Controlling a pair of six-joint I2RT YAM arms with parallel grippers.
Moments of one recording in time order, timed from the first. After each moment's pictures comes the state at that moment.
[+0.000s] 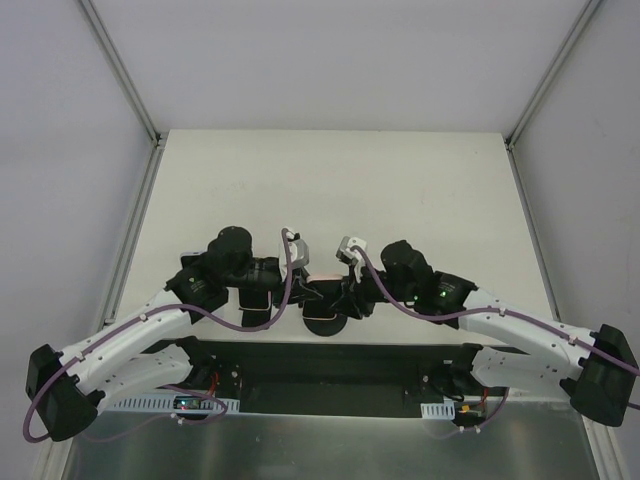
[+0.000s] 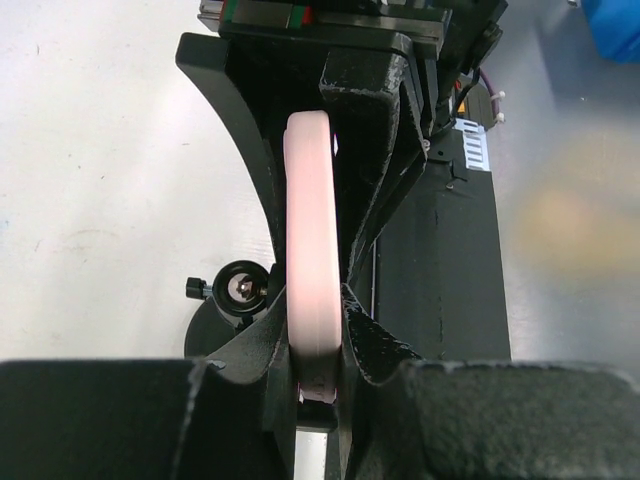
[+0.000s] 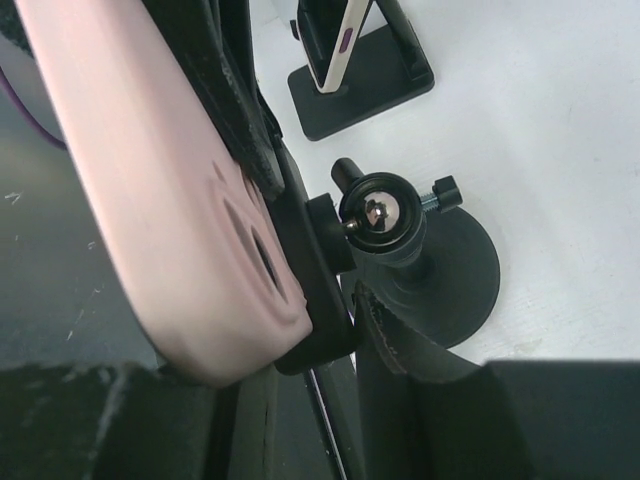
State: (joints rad) left arm -0.78 0.88 0.68 -0.13 0.75 0.04; right arm 0.98 1.02 0.70 -0.19 -0.40 0.13
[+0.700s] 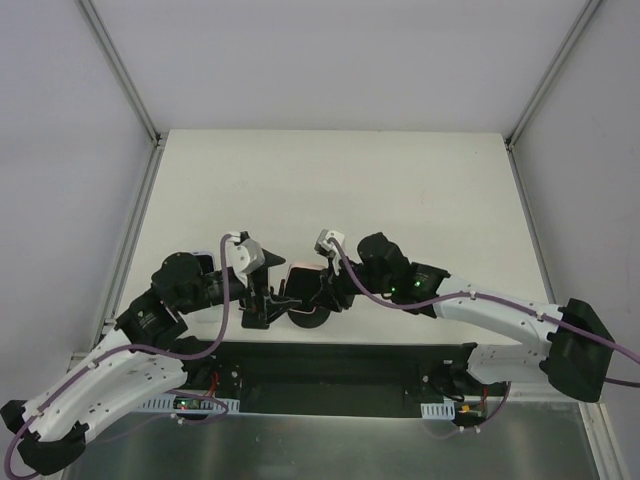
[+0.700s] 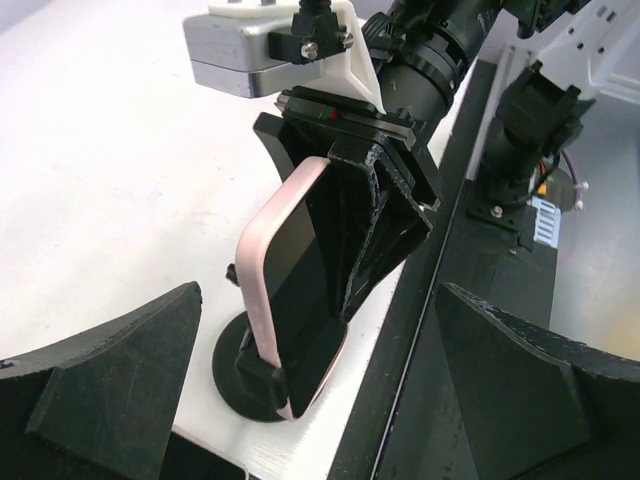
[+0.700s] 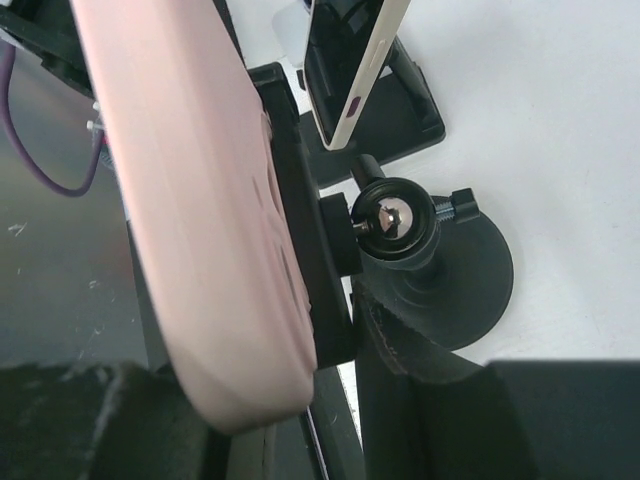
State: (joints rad) left arm -0.78 0.54 0.67 -0.29 0.44 -0.05; right arm 1.03 1.21 0.77 -0.03 -0.37 0.17
